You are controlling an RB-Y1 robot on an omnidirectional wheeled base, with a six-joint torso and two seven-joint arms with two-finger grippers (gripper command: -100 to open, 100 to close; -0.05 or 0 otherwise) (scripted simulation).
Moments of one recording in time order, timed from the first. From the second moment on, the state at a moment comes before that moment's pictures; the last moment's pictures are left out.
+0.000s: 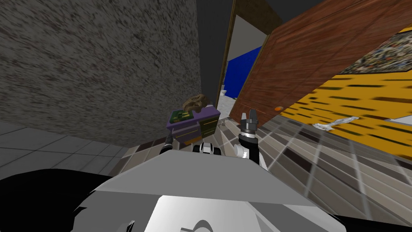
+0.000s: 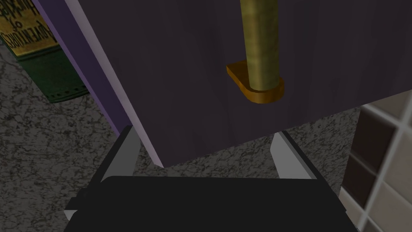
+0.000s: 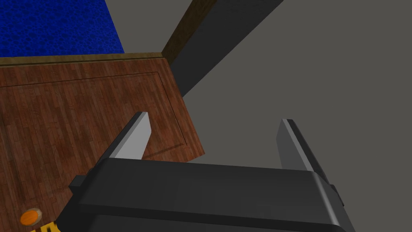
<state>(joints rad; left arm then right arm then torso) 0.43 0.10 0.35 -1.33 0.04 -0.39 -0.07 0.48 0.00 -0.02 -2.27 0.11 -0.49 0.07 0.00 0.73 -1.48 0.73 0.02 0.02</state>
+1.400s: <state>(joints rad) 0.36 0.11 0.50 -1.38 0.05 -0.26 -0.09 0.48 0.00 -0.02 -2.27 0.11 -0.49 0.07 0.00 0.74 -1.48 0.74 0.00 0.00</state>
